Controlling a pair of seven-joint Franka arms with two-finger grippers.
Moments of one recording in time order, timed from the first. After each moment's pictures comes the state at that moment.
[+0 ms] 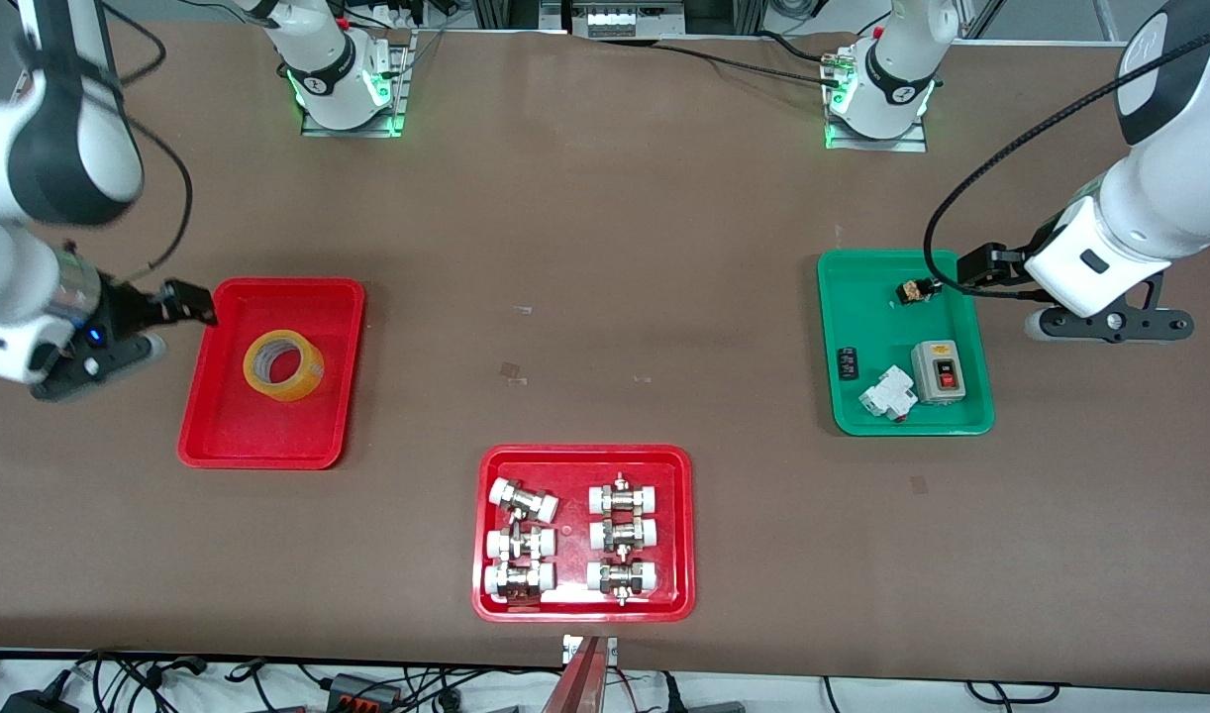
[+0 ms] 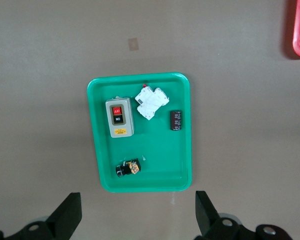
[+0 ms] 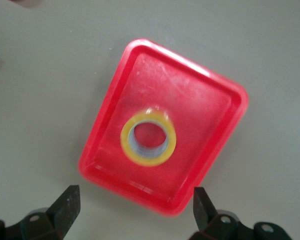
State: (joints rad) left arm 0.13 0.18 -0.31 -1.50 0.09 1.51 -0.13; right arm -0.07 0.18 0.07 -1.68 -0.02 1.75 -0.37
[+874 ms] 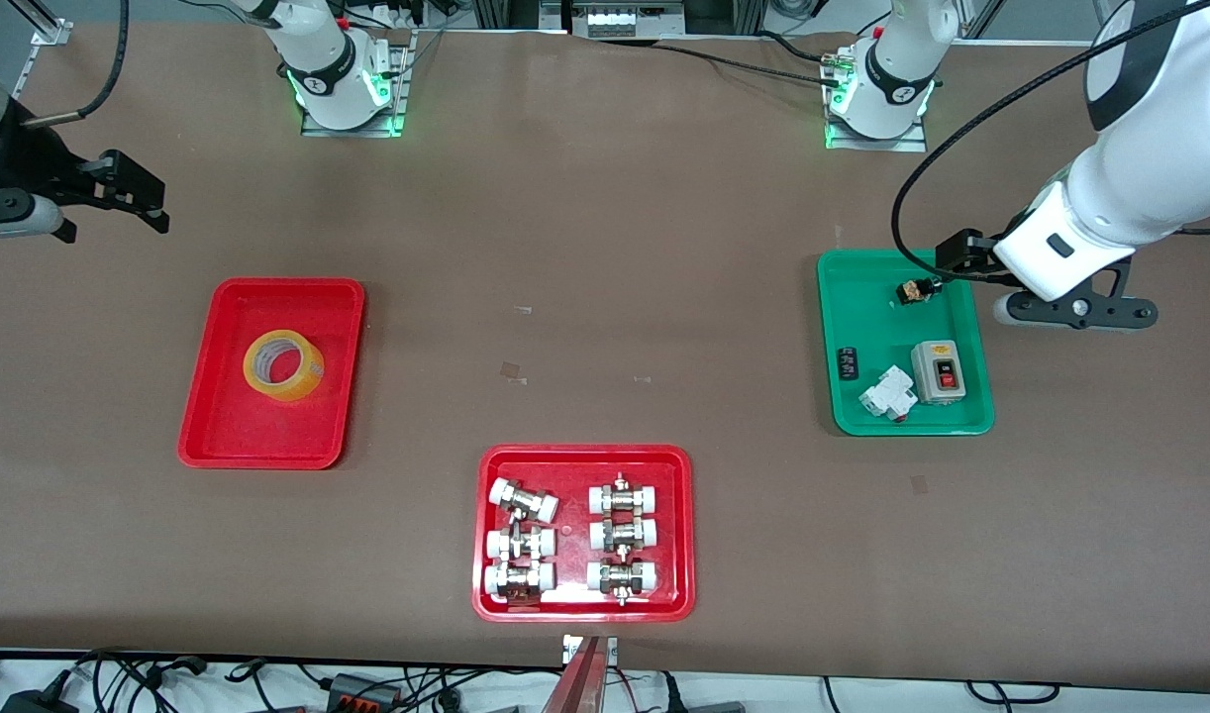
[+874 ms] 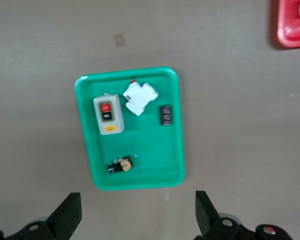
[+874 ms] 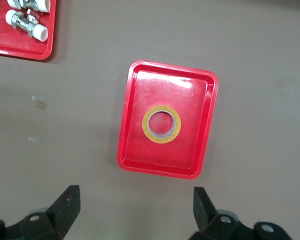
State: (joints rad) left arm 0.15 0.14 -0.34 -1.55 0.04 1.54 -0.14; right arm -0.02 -0.02 0.08 -1.59 -0.02 1.59 -0.07
